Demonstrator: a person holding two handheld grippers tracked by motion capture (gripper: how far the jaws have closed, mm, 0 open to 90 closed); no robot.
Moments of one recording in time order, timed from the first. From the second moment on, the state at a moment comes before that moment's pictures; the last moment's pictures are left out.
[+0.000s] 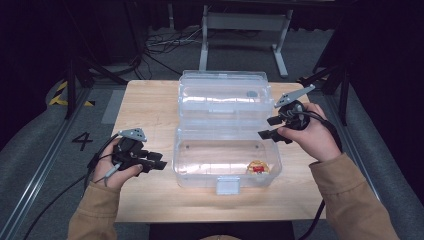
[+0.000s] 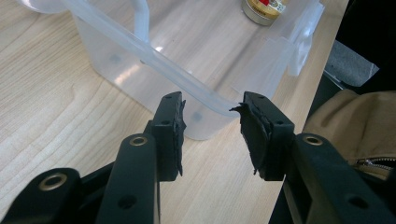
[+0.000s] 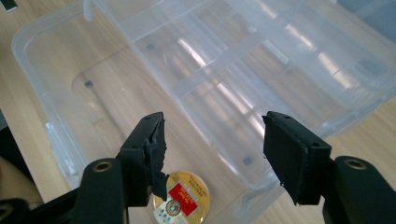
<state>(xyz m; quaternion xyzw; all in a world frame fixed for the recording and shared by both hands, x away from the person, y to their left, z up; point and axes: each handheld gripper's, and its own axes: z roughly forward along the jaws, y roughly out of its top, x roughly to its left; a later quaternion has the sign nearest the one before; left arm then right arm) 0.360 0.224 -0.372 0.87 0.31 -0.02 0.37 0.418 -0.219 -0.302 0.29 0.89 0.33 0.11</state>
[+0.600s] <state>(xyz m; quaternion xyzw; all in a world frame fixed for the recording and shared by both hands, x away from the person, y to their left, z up) 0.357 0.228 -0.373 0.87 0.31 -0.02 0.37 0.462 -0.195 -0.289 0.27 0.89 0.36 0.12</state>
